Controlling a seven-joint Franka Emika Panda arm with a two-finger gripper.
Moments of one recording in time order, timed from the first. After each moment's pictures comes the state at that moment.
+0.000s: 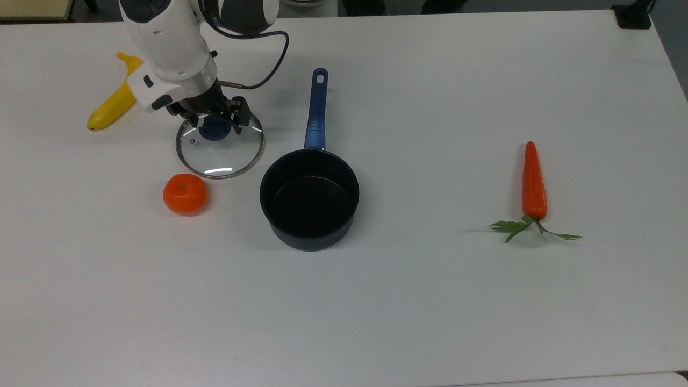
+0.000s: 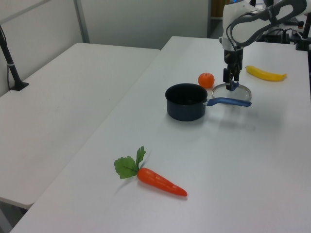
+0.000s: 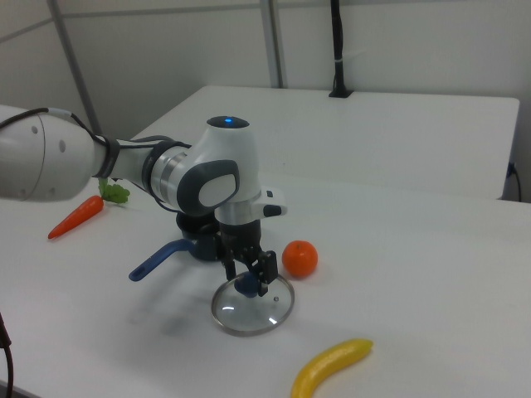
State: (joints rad) arm 0.04 0.30 -0.22 -1.89 0.07 2.11 -0.11
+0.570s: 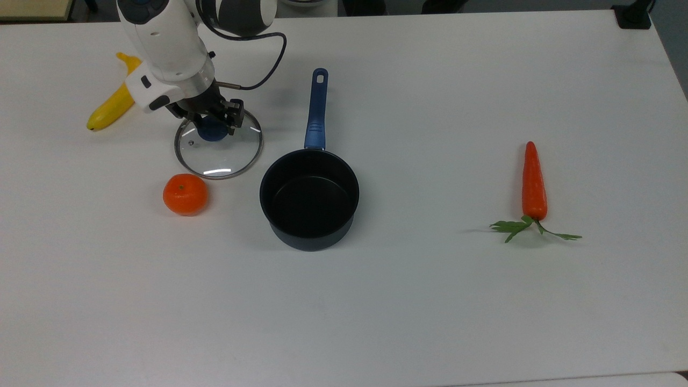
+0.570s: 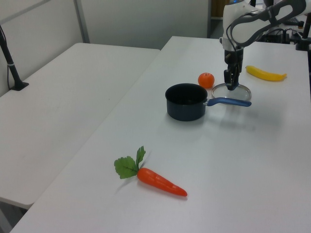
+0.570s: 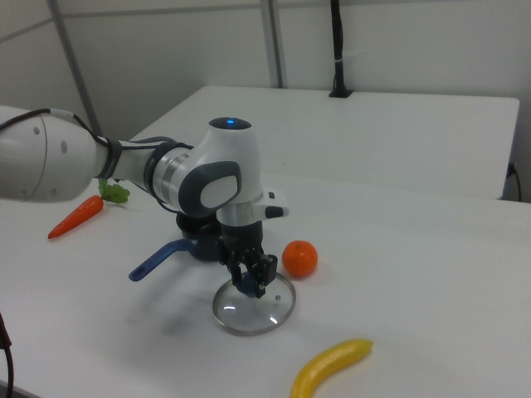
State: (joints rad) arm 0.03 0.30 -0.22 -1.89 0.07 2.11 -0.11
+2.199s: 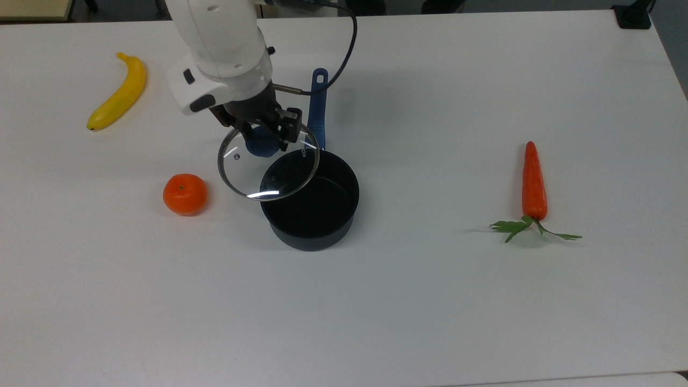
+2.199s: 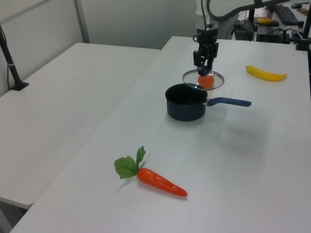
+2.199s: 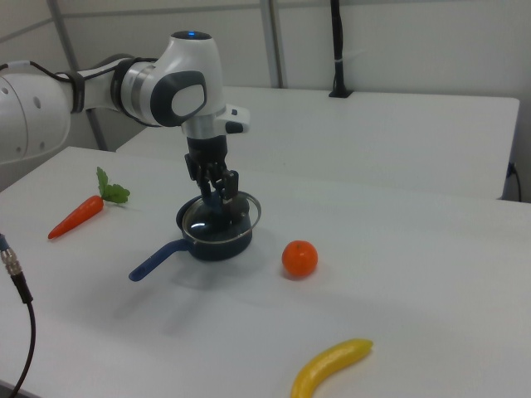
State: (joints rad) arm 0.26 0.43 -0.32 -1.43 0.20 1.82 0.15
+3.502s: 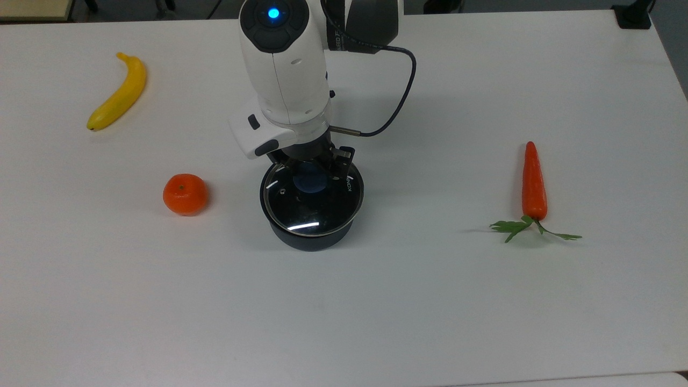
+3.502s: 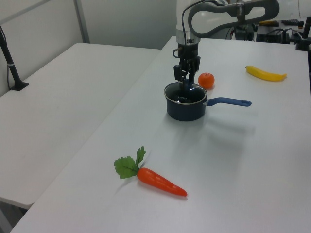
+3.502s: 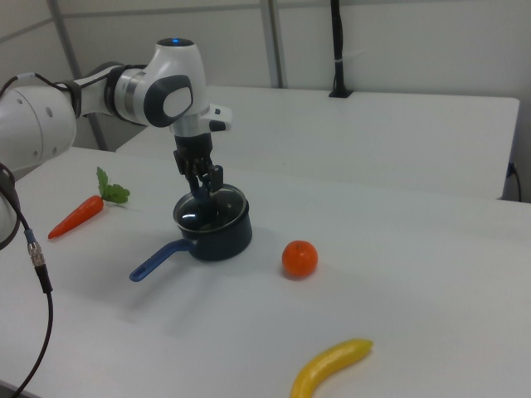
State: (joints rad) arm 0.34 0.61 -0.33 -1.23 0.26 1.82 0.23
